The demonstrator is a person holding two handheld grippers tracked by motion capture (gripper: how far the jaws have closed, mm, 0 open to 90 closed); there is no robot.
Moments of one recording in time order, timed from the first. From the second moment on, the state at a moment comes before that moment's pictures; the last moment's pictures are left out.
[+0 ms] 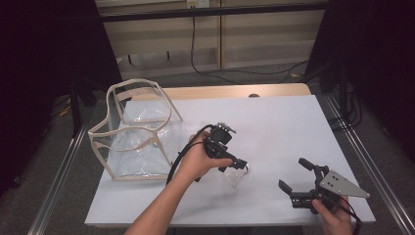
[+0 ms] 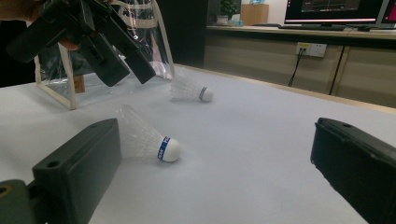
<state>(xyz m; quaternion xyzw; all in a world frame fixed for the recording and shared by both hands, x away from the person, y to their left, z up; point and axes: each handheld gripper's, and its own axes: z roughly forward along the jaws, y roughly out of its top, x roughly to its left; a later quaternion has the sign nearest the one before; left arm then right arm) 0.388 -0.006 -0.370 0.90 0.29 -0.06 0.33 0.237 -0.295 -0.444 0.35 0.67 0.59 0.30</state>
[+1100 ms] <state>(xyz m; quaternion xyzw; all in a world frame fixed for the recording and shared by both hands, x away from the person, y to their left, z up) 0.393 -0.021 -0.387 0.90 0.29 -0.06 0.32 0.237 -0.295 -0.444 0.35 0.67 0.59 0.30</state>
